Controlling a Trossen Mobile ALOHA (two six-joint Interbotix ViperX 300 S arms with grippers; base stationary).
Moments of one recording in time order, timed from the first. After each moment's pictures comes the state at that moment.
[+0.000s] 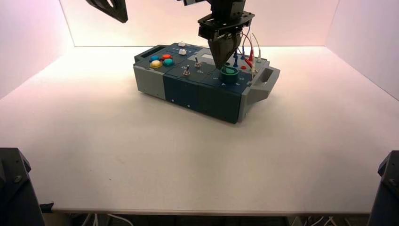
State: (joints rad) left arm -0.27 -0.29 0.72 -0.31 0.62 0.58; right arm 0.61 0.25 0.33 0.02 0.86 -0.29
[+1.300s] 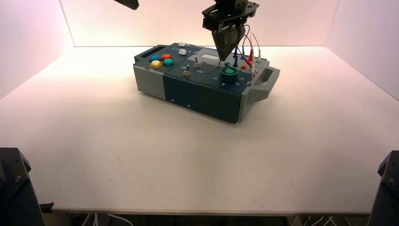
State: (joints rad) left arm -0.28 -0.33 0.72 -0.52 0.66 0.80; right arm 0.60 0.21 0.32 -0.02 0.87 -0.28
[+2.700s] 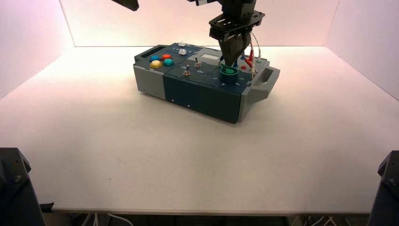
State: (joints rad) left arm -0.28 -0.33 0.72 -0.52 0.66 0.80; right arm 0.55 0.24 0.35 -0.02 0.81 -0.27
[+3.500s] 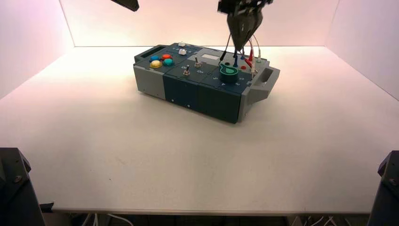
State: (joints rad) left arm -0.28 -0.33 0.72 -0.52 0.66 0.80; right arm 0.55 0.08 0.35 -0.01 1.01 -0.27
